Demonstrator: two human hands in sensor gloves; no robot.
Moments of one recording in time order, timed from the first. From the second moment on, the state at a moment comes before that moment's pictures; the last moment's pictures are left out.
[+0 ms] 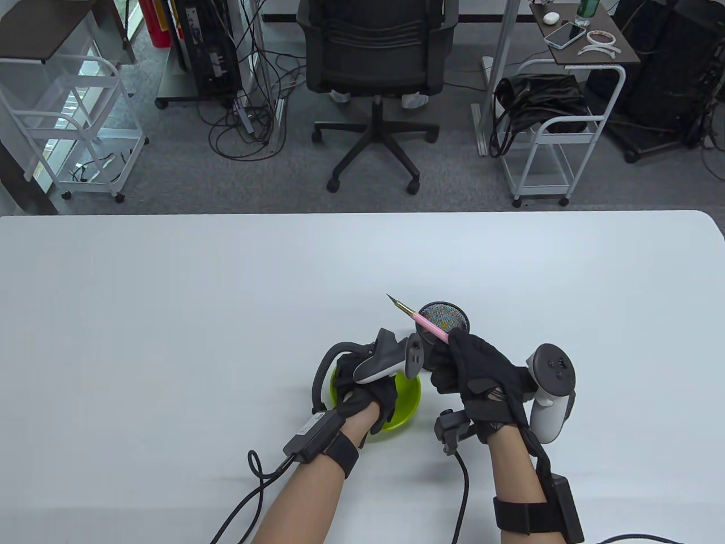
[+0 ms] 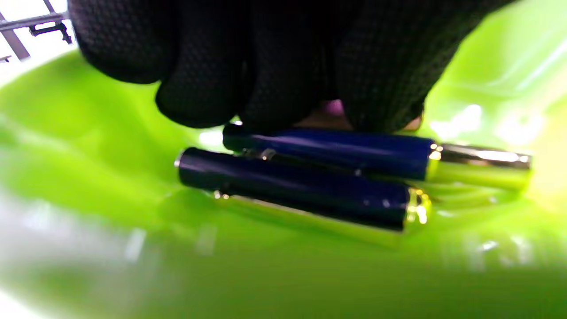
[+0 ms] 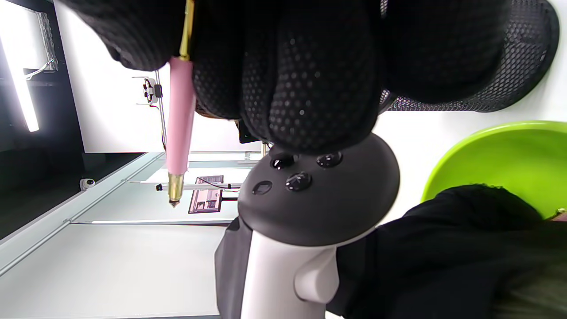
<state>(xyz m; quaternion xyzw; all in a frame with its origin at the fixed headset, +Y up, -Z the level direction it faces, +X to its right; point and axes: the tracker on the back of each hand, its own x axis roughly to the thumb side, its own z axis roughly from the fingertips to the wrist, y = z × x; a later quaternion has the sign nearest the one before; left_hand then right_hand) -0.008 -0.723 -0.371 -0.20 -0.12 -0.08 0.97 0.178 -0.669 -0.308 -0.04 0.02 0.70 0.71</state>
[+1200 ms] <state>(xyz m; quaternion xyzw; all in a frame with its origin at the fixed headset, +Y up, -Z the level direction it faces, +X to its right) -0.011 -0.729 -0.373 -0.23 -0.14 -0.08 0.96 0.179 -0.671 -0.309 -0.05 0.03 0.70 0.72</state>
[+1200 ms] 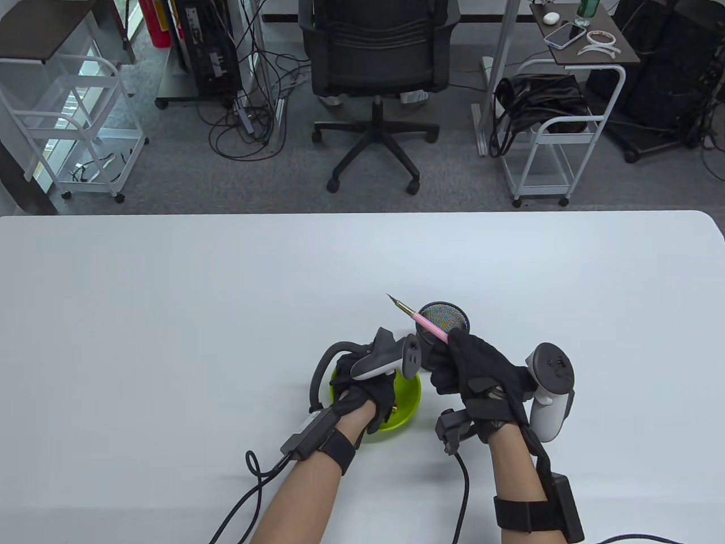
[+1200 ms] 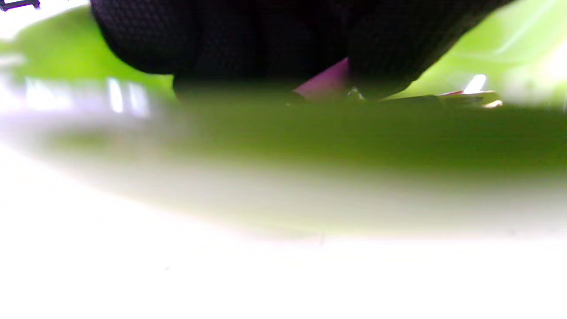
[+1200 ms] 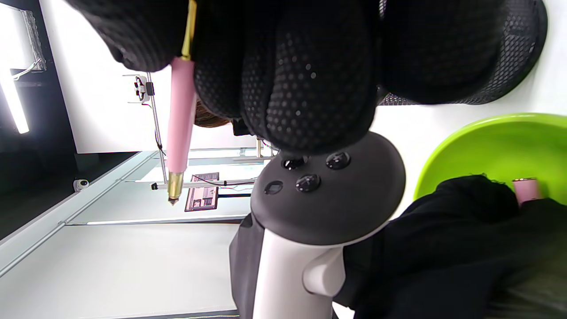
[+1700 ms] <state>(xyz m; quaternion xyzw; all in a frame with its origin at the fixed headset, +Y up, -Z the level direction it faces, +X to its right) -0.021 -0.708 -0.360 -0.14 -0.18 -0.06 0.97 0.177 -0.674 -0.310 -0.06 0.03 0.71 0.70</state>
